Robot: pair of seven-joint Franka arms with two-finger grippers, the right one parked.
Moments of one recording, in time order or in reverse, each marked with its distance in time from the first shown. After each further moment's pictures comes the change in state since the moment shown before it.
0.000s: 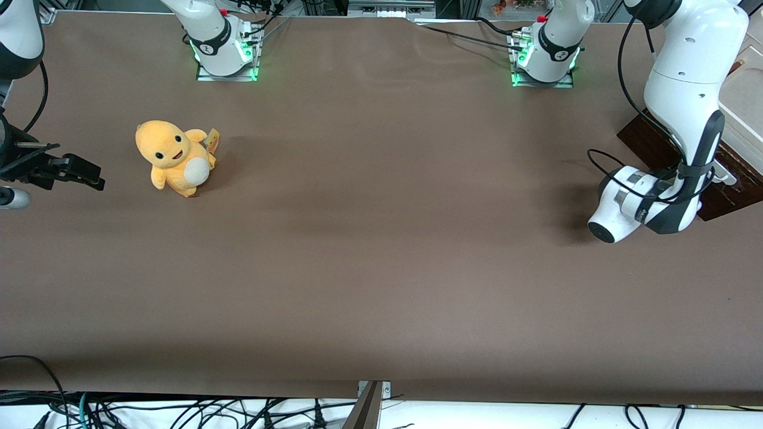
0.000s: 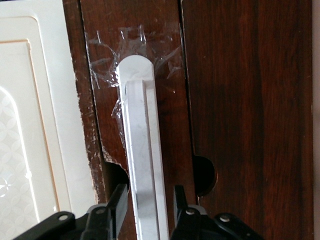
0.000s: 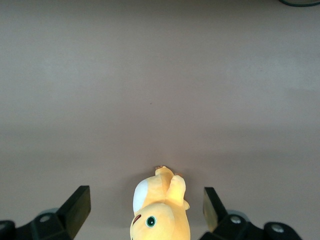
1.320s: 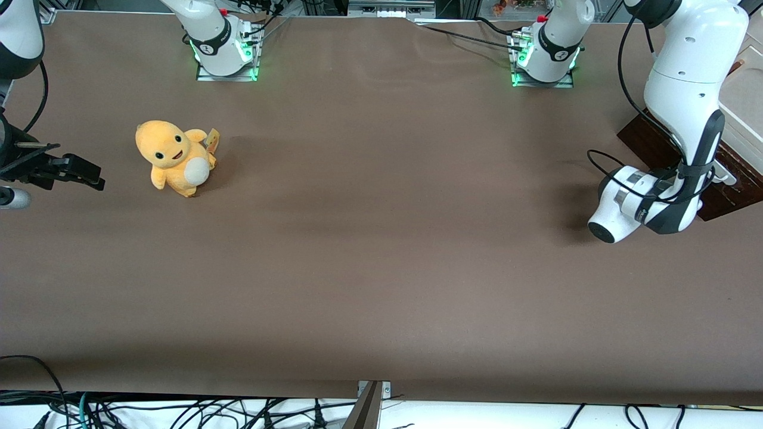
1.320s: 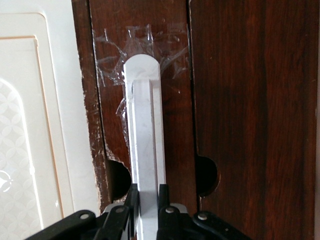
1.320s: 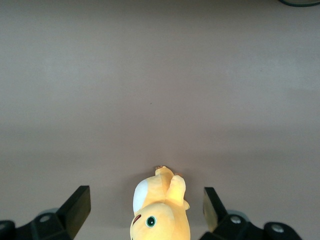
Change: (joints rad) arm 0.000 -0.002 -0.002 0.001 0.000 -0.007 -0.025
